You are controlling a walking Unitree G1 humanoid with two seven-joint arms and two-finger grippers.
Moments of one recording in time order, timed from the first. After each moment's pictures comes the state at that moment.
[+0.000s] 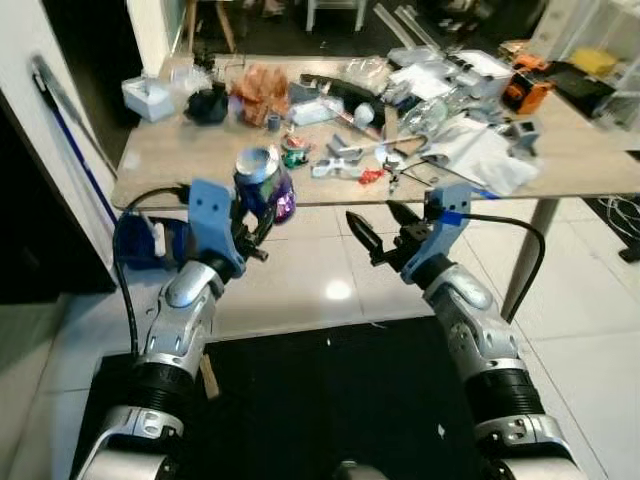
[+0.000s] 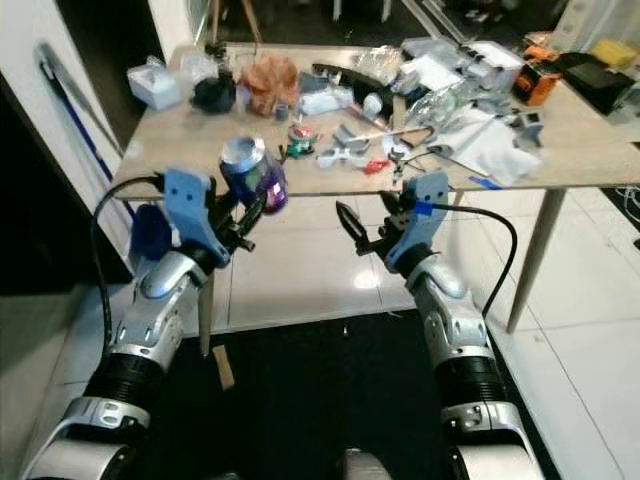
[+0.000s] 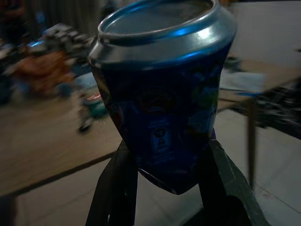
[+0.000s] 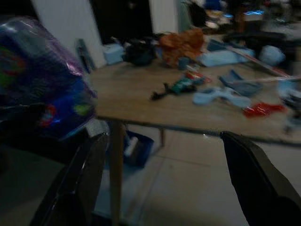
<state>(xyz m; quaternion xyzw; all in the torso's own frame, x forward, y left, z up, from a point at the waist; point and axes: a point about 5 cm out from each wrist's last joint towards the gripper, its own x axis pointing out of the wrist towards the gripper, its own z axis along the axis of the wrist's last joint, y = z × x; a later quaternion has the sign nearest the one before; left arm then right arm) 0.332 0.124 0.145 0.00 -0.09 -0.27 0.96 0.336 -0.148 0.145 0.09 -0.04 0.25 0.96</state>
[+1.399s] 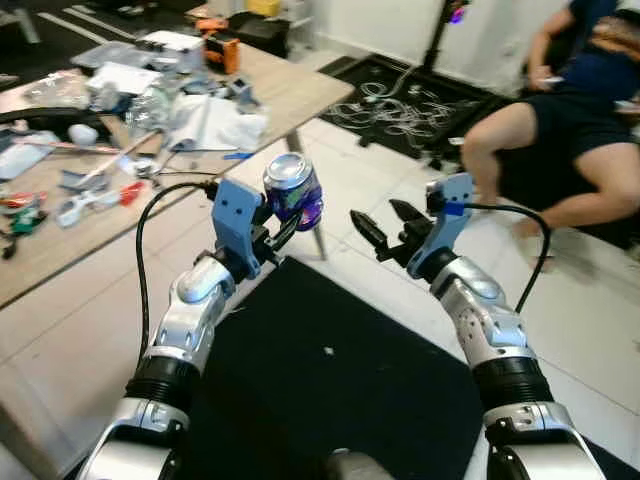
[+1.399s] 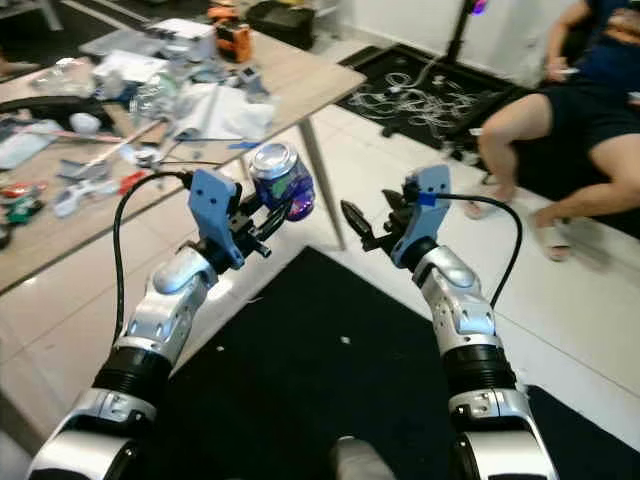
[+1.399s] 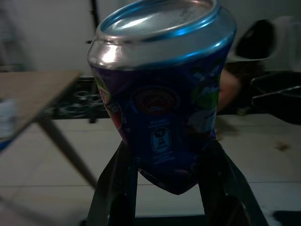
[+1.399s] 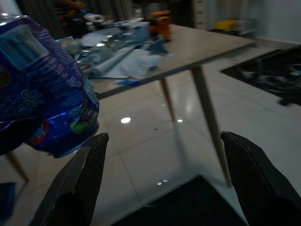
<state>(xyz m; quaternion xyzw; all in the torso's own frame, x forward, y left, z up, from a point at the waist) 0.330 0.116 0.143 0.03 -0.08 -0.31 0.95 0.339 -0.149 0.144 0.09 -0.02 0.26 0.96</state>
